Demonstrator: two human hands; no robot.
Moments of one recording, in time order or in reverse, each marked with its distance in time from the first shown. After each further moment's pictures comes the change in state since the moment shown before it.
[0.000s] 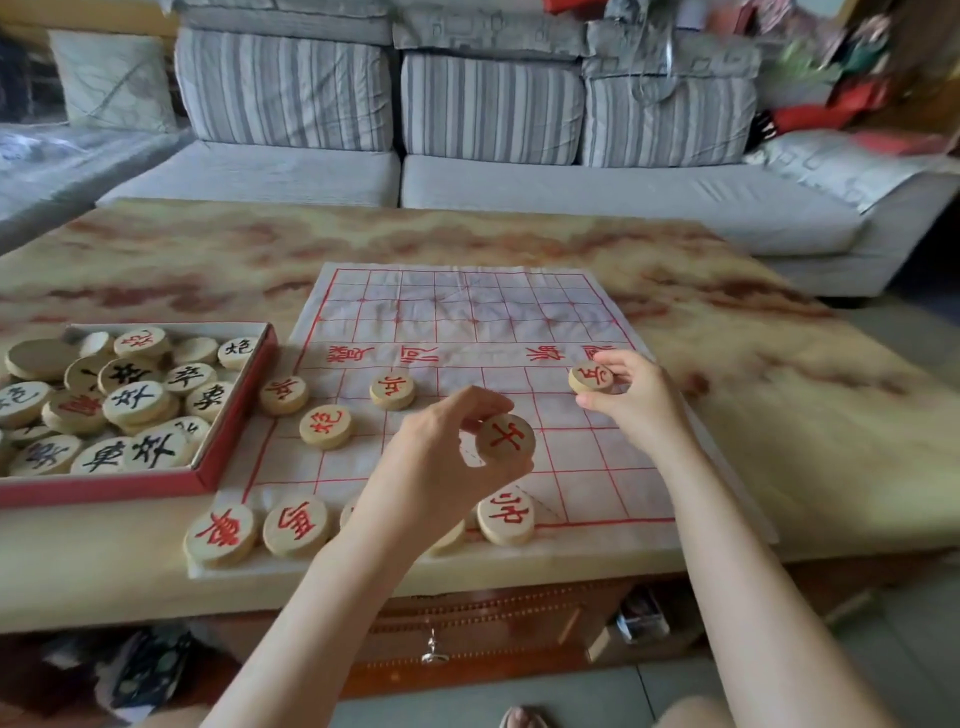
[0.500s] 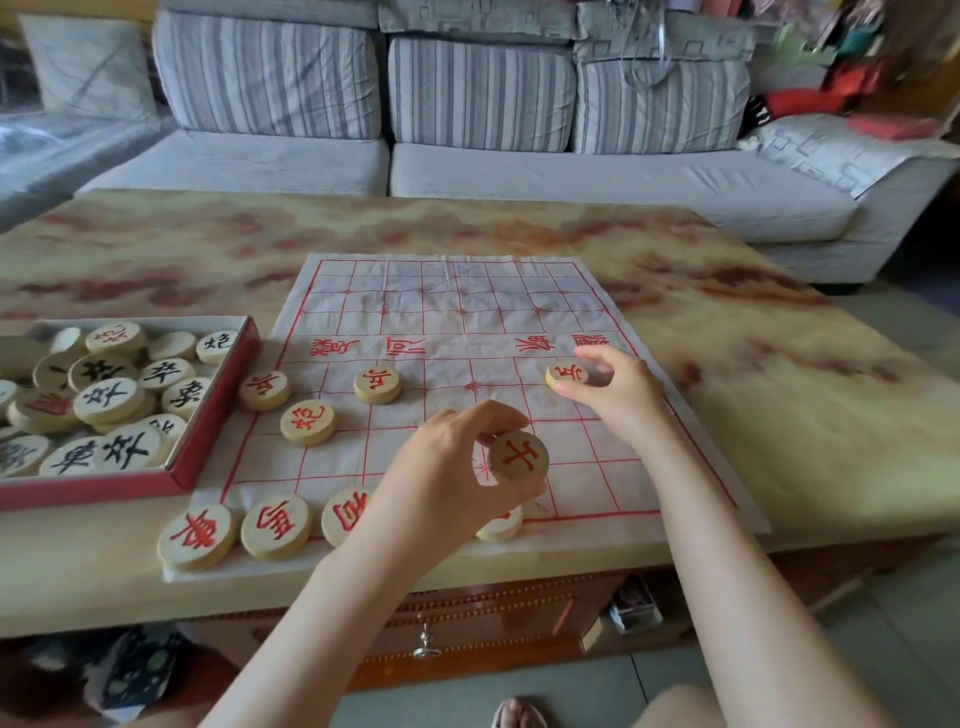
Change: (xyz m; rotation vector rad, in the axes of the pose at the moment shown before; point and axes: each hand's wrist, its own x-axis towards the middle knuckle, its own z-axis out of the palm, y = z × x) left_hand -0.004 0.007 0.015 0.070 -0.111 0.027; right_hand -0.005 -0.006 0.002 -0.077 -0.052 0.039
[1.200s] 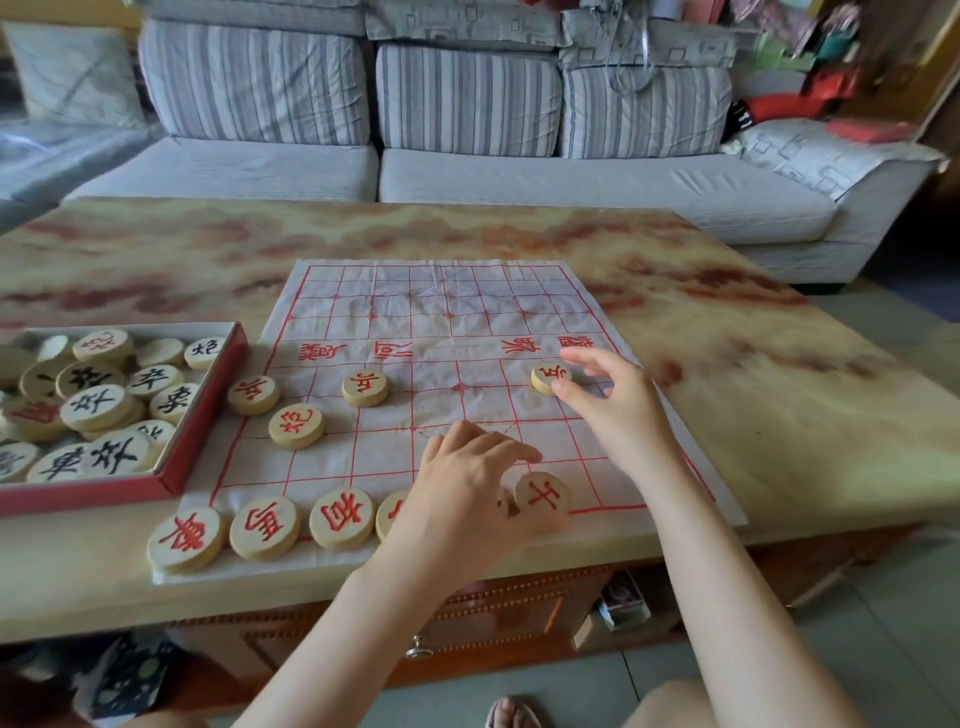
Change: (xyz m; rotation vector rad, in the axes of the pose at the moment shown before) left_hand -0.002 0.002 0.030 0.247 0.010 0.157; right_hand -0.040 -0.017 -0.014 0.158 0.052 -0.169
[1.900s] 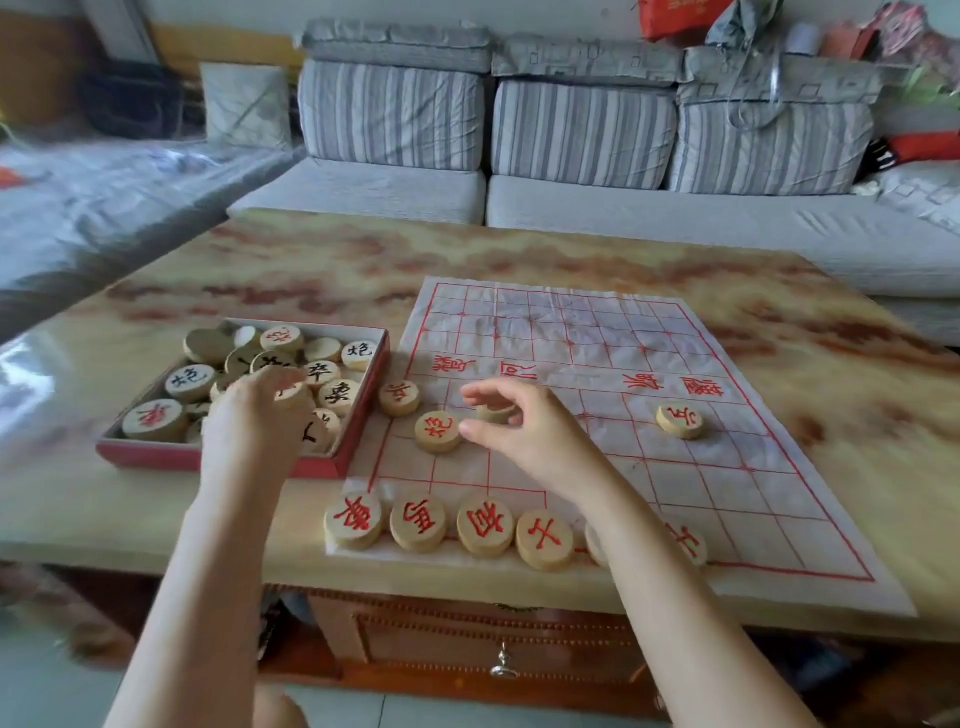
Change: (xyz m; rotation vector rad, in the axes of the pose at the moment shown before) left_hand -0.063 -0.155 -0.147 0.011 0.468 -0.909; right_hand -0.019 -0.098 0.127 0.102 -0.543 -0.199
